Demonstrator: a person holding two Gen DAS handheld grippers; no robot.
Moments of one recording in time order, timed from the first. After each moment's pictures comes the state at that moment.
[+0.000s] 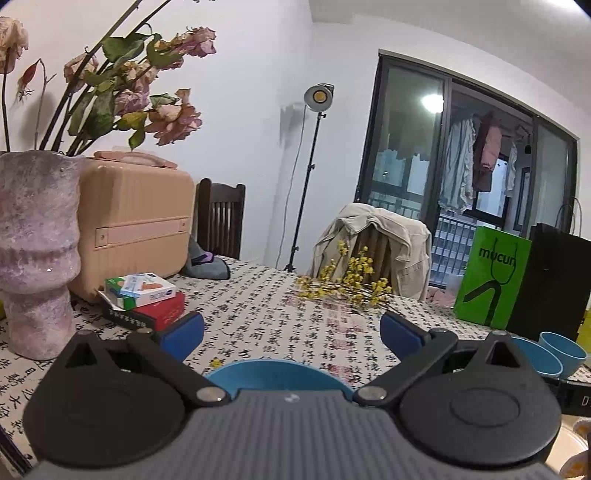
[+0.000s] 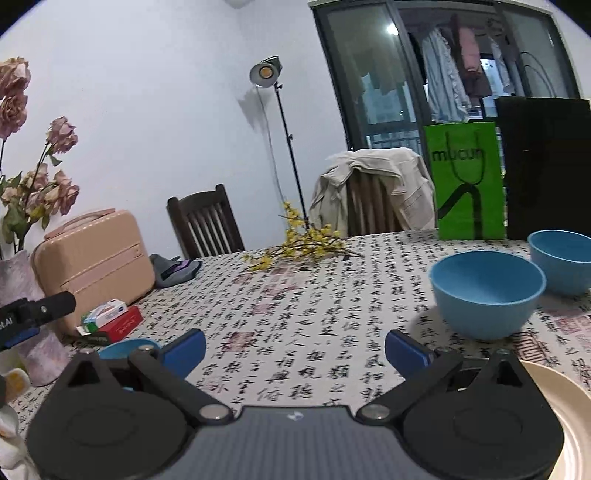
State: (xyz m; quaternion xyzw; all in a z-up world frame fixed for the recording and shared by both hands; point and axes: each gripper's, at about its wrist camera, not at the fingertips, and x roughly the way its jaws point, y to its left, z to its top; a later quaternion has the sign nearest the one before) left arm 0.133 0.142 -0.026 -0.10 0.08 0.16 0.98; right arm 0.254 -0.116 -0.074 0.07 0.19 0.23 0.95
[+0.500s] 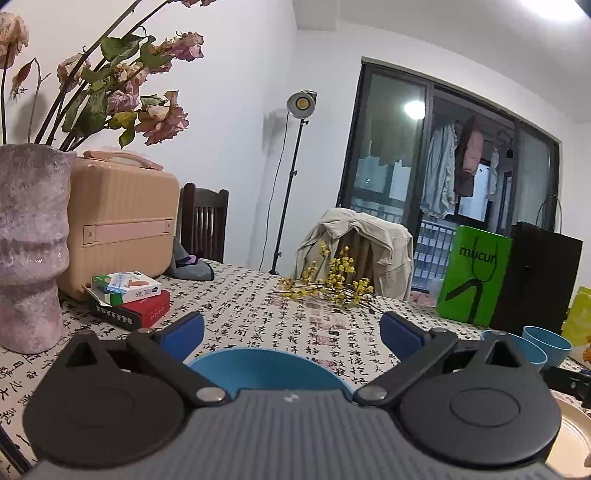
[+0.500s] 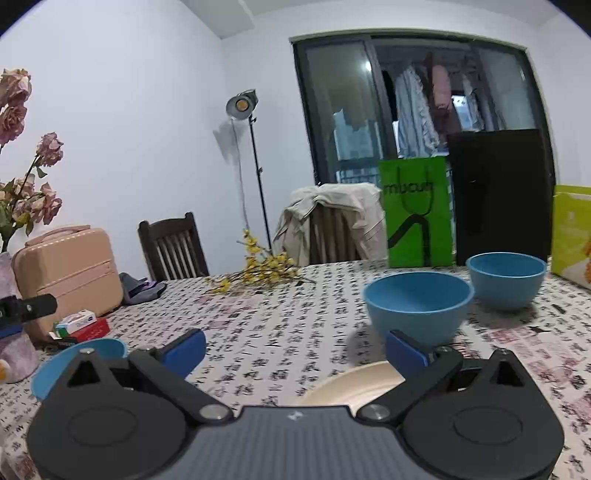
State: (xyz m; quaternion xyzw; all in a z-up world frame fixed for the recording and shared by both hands) left arm 0.116 0.135 -0.042 -0.10 0.06 0.13 0.98; right arm 0.211 -0.166 -0.088 0.05 0.13 0.17 0.98
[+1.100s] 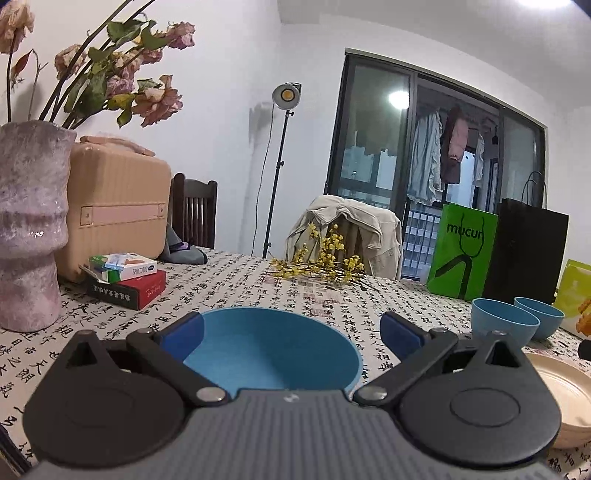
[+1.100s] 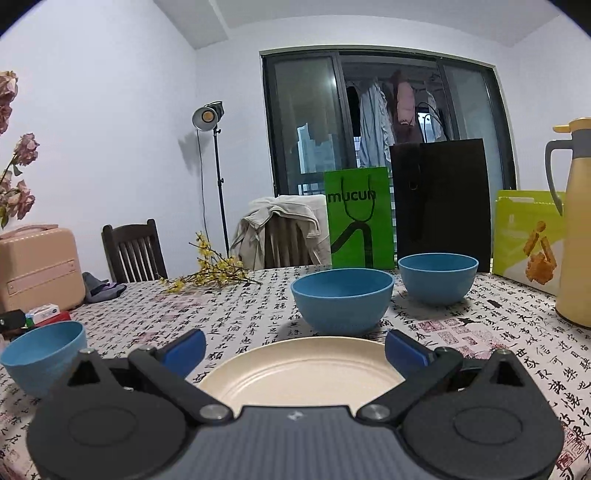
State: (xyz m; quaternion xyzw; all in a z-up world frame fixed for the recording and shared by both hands) left arm 0.097 0.128 -0.074 -0.08 0.07 0.11 0.99; right arm 0.179 -0.211 -0.108 0.05 0.11 0.11 0.99
